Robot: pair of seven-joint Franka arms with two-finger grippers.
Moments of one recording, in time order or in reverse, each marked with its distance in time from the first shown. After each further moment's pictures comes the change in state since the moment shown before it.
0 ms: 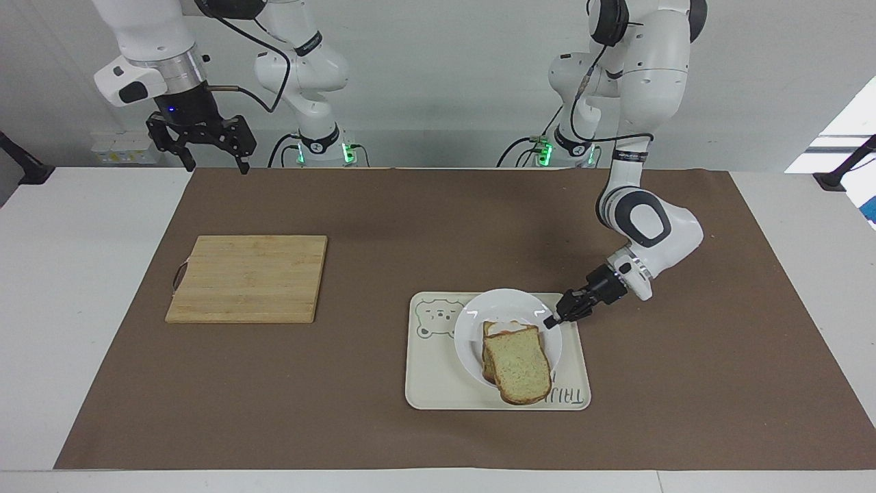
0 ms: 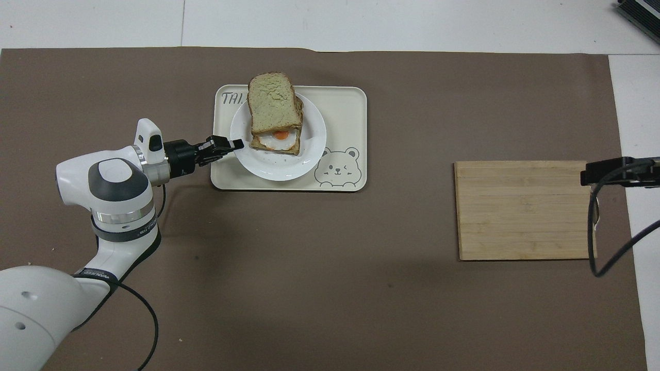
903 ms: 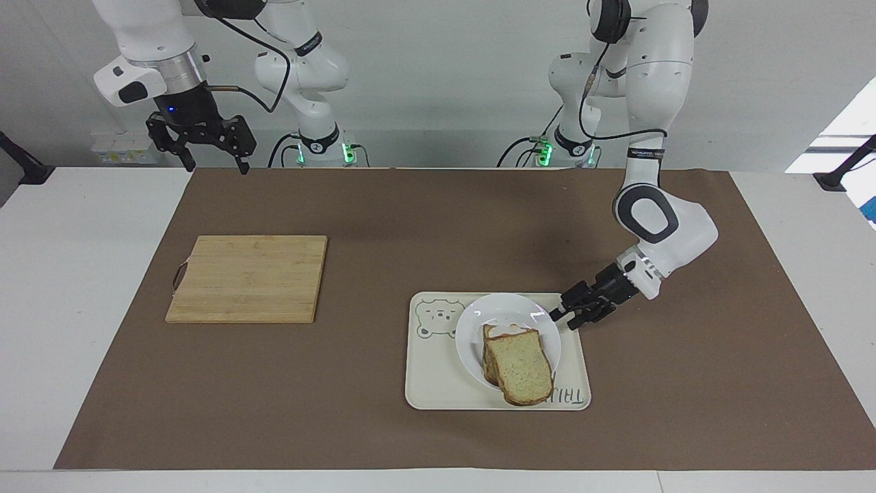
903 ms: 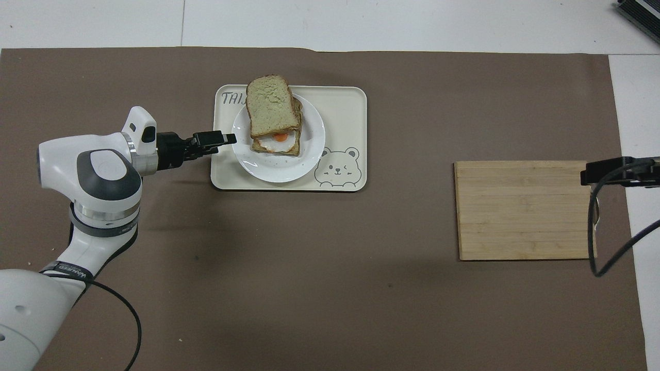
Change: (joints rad) left arm 0.002 -0.053 0.025 0.035 0.339 0.012 -0.127; right arm 0.000 0.000 0.000 0.000 0.000 0.000 0.000
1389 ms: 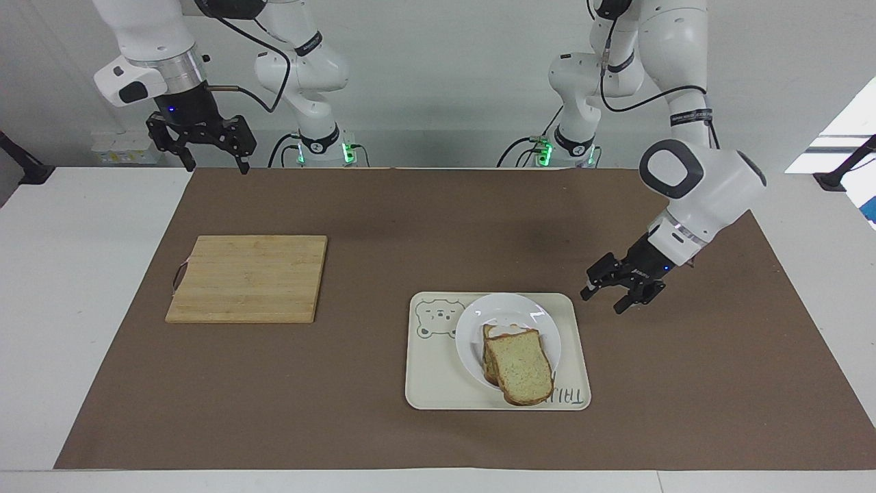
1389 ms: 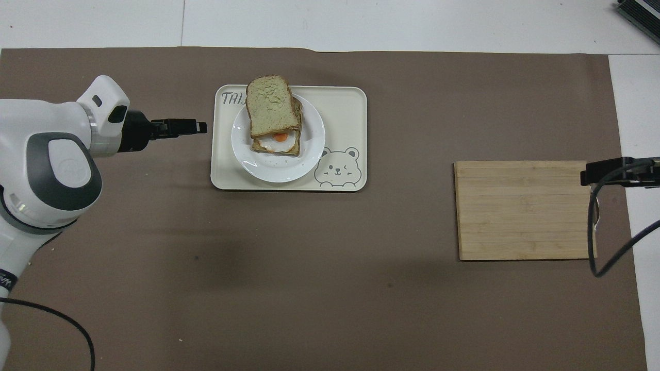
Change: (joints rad) left arm 0.000 -0.155 0.034 0.084 0.523 -0.081 -0.197; right arm 0.000 0.000 0.000 0.000 0.000 0.000 0.000
